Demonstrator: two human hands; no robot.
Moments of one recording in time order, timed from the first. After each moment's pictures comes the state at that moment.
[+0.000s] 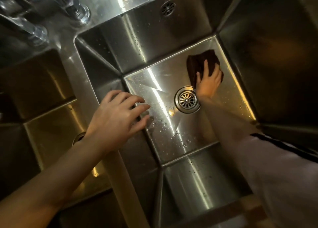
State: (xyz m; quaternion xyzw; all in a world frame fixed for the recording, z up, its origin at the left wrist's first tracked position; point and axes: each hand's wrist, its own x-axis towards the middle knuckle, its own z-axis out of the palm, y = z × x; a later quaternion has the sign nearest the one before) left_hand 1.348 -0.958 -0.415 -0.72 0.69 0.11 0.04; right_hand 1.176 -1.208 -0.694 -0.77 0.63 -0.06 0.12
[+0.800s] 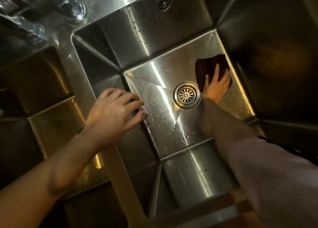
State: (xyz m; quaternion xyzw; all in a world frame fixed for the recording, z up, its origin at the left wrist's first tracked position) left_hand 1.348 -0.958 -0.411 -0.73 0.67 0.14 0.06; right_hand 1.138 -1.194 -0.691 -0.72 0.68 -0.07 0.12
